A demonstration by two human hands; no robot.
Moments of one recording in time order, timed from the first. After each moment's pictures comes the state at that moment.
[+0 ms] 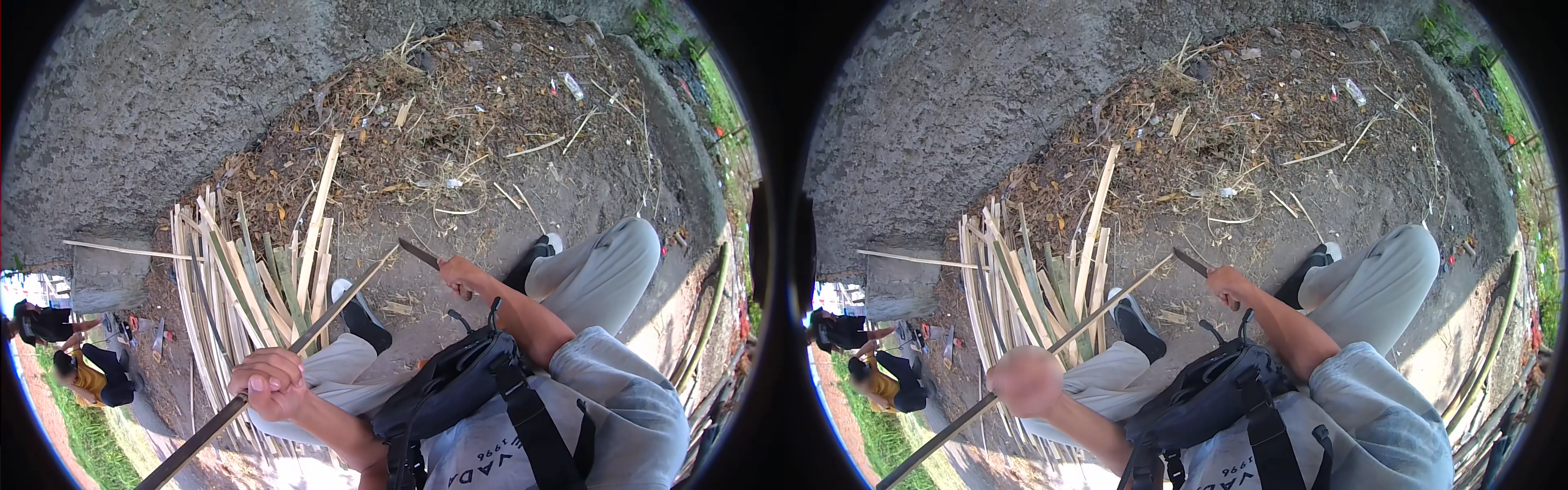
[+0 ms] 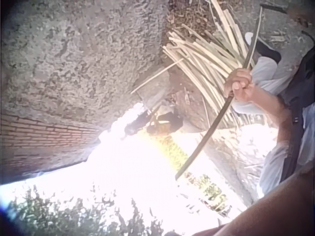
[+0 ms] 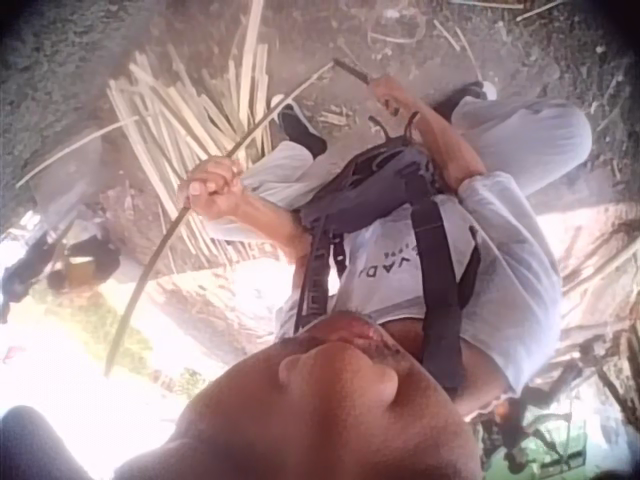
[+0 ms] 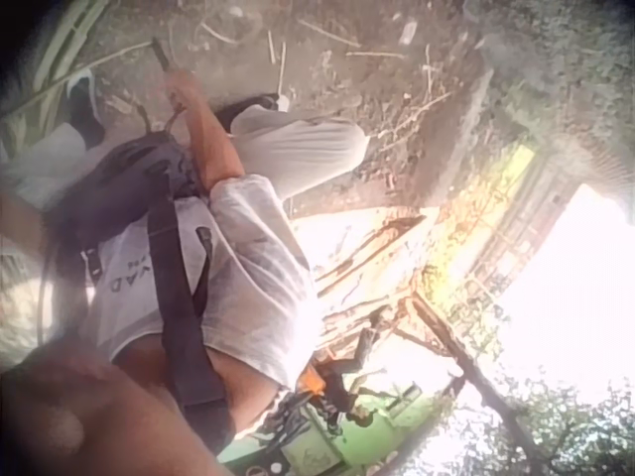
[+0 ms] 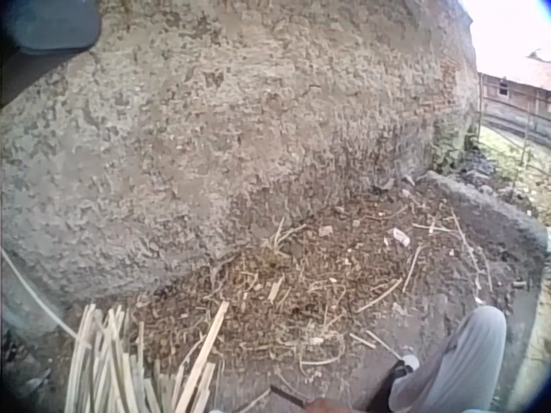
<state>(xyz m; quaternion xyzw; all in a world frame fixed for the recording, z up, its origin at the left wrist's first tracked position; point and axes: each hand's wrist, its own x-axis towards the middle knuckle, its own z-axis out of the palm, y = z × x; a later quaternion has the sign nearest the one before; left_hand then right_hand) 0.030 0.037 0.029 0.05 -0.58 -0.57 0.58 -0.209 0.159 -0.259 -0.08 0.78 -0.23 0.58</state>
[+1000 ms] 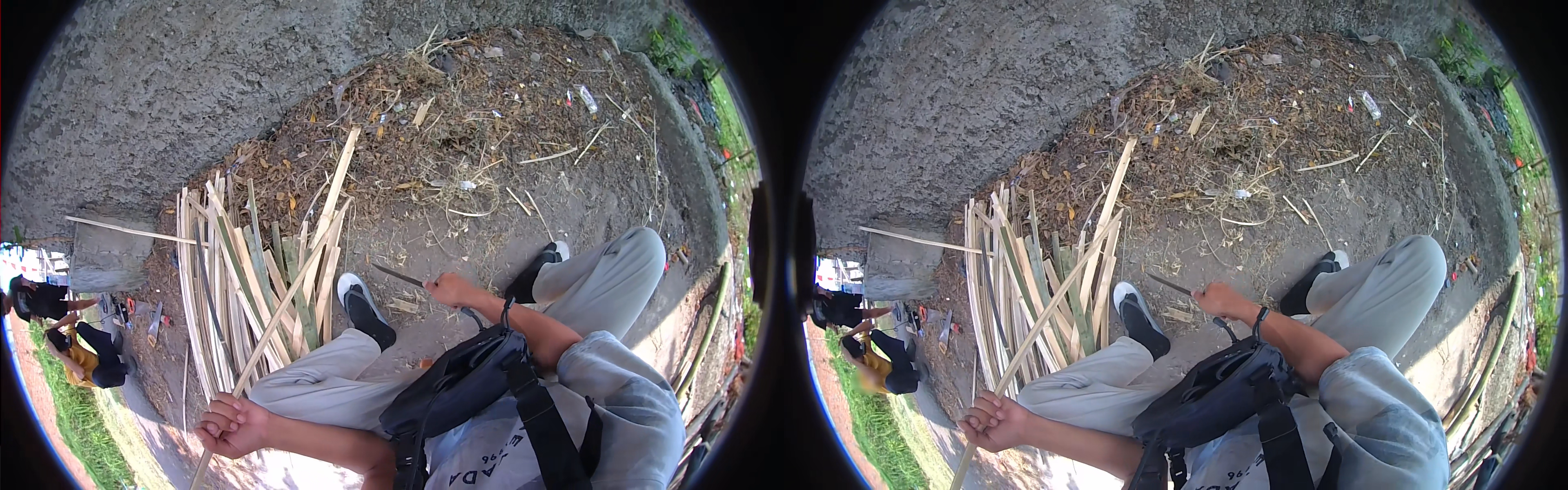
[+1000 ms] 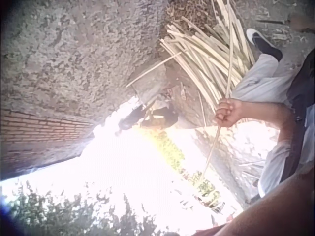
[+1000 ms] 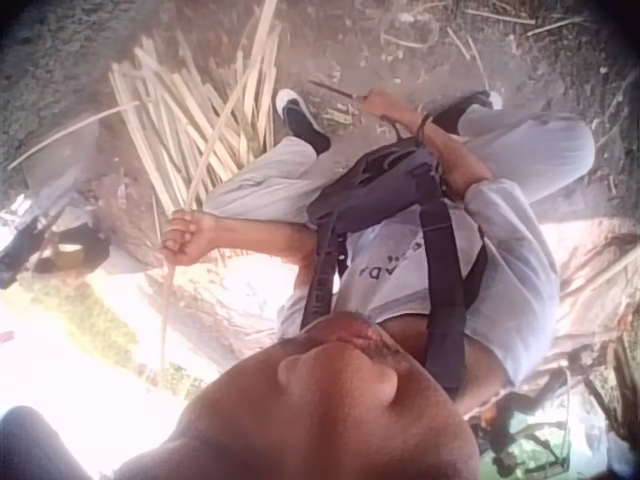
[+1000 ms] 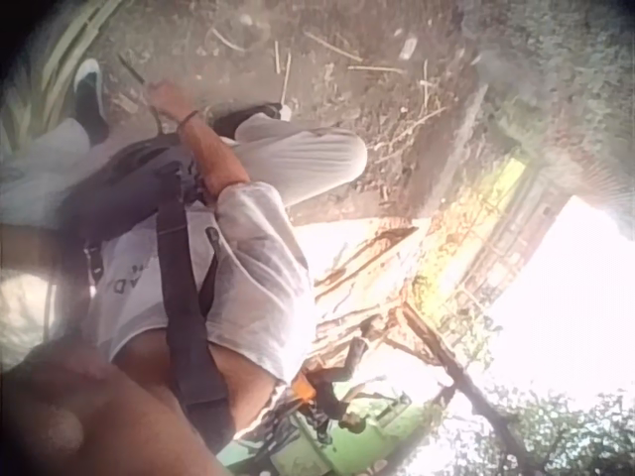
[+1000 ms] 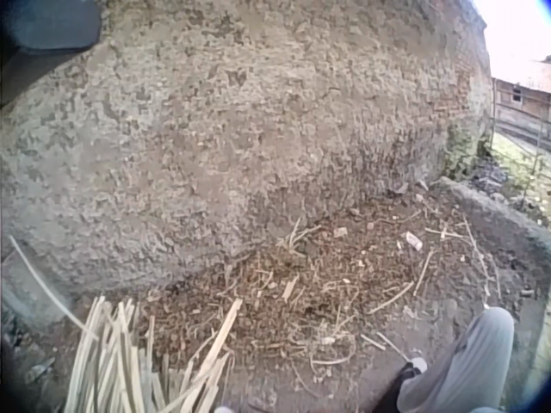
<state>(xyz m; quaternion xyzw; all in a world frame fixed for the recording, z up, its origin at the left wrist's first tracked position) 0.133 0.033 0.046 0.15 -0.40 -0.40 0.81 -0.167 0.154 -0.232 -0.29 0.76 -0.18 0.56</state>
